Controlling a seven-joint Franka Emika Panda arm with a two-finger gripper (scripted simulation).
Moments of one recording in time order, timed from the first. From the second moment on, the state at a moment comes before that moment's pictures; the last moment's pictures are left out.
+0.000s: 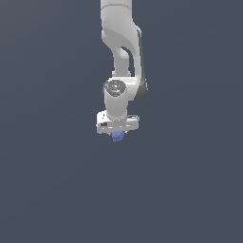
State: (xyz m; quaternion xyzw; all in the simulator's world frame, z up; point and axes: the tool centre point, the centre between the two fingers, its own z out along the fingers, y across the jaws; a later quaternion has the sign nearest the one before) arm -0.049 -0.020 0.068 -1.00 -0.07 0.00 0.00
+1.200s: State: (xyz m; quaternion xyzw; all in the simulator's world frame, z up) arm -0.107 -0.231 0.124 -1.00 -0.07 0.00 0.00
